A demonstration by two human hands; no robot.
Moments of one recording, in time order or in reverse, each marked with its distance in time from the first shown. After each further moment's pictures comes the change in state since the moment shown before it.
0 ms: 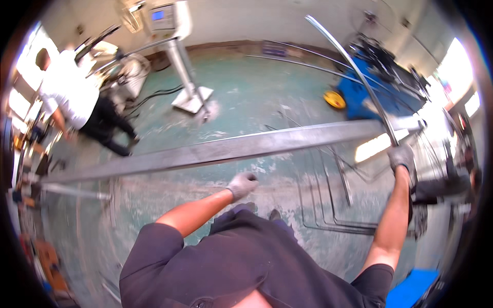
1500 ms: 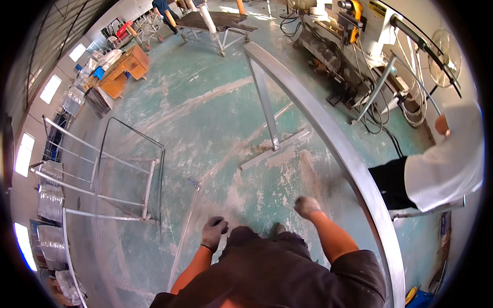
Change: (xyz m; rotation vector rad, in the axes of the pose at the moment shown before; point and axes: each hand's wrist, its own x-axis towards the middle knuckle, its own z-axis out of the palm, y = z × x) left_hand -0.883 -0.680 -0.523 -1.149 1.655 -0.694; right_hand -1.274 -0.939 0.278 -0.291 -1.044 -1.955
